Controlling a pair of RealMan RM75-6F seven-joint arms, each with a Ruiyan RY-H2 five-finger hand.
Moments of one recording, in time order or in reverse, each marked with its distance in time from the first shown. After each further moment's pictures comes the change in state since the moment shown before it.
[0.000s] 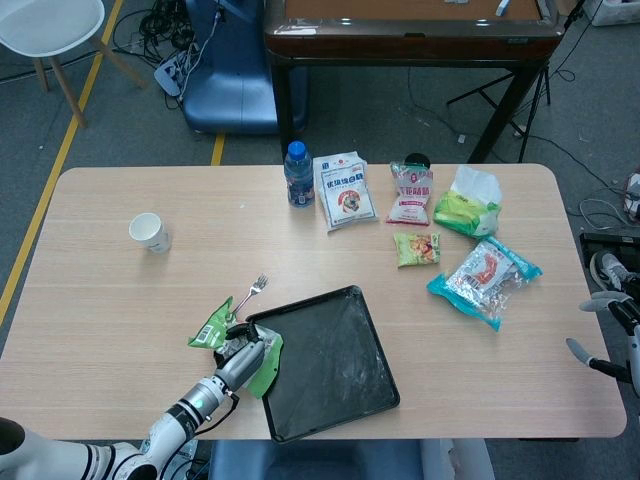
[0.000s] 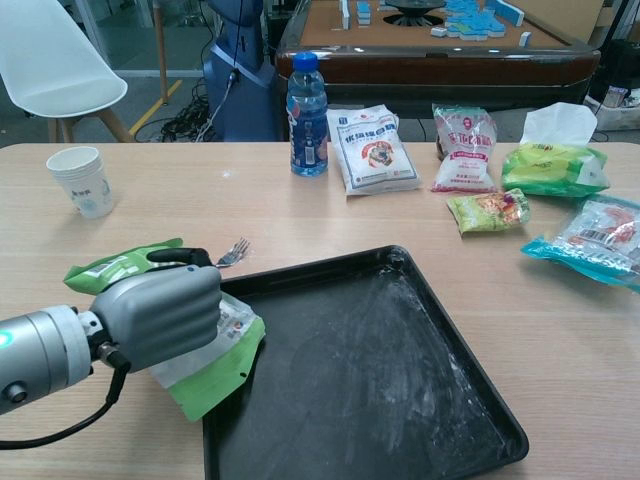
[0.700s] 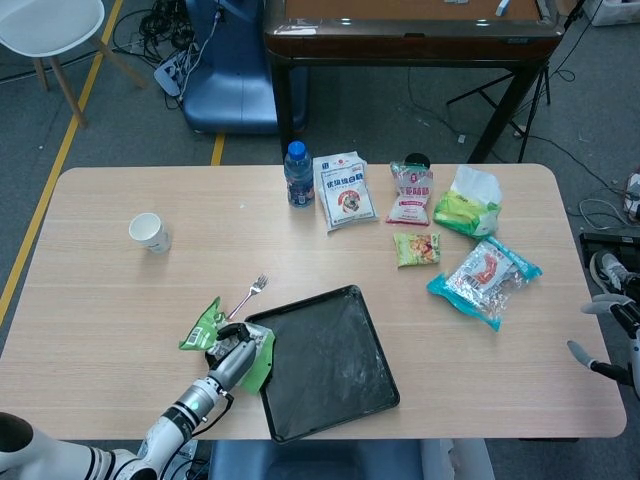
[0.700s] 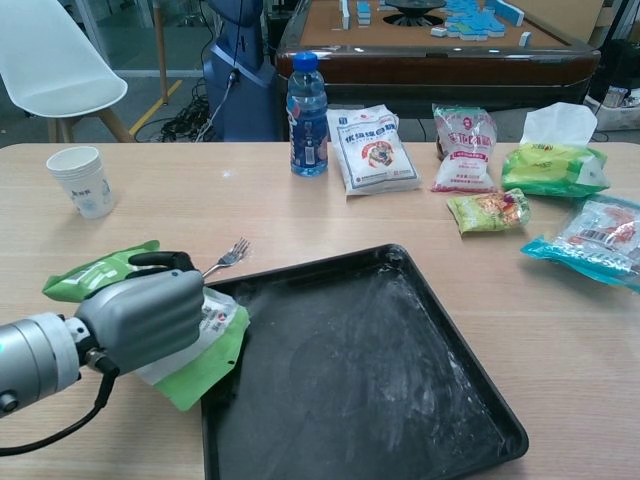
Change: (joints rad) left arm -0.021 -0.021 0.065 0.004 -0.092 0.088 0.040; right arm -0.010 -0.008 -0.003 0.013 -0.004 0.011 0.014
